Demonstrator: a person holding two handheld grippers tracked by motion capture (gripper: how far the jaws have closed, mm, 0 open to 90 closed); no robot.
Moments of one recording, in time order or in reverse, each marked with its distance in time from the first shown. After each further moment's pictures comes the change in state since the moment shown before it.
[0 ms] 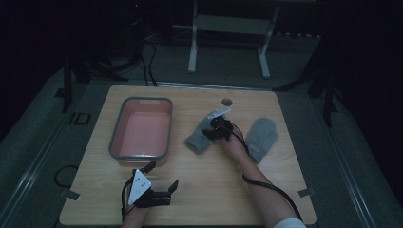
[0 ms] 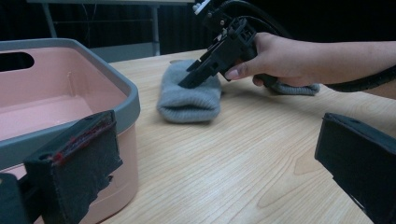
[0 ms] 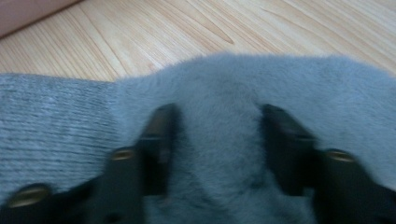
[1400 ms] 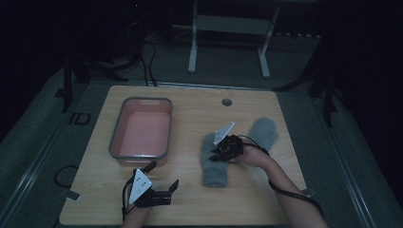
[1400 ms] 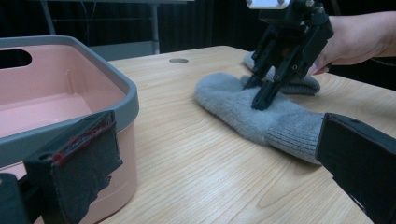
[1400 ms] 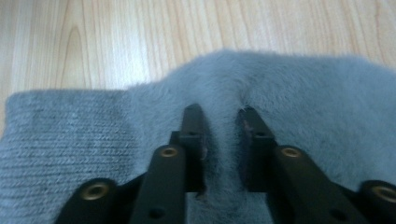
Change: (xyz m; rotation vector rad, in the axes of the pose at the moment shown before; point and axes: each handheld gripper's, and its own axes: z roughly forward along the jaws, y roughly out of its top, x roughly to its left) left arm 0.001 -0.001 0.002 0.002 0.000 -0.009; right arm 0.030 -0.031 -0.061 0.157 0.440 -0.405
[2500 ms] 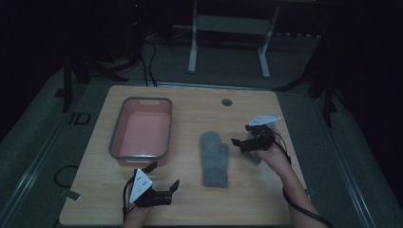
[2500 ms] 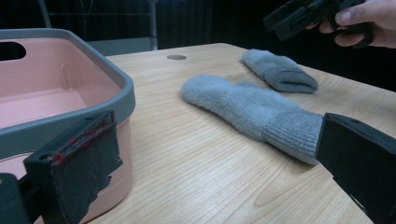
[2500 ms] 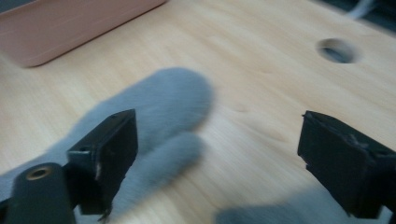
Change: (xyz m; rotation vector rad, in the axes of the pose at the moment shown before) left arm -0.001 -0.001 0.002 0.011 -0.009 -0.015; right arm 0.005 -0.045 -0.091 -0.295 -0.440 0.431
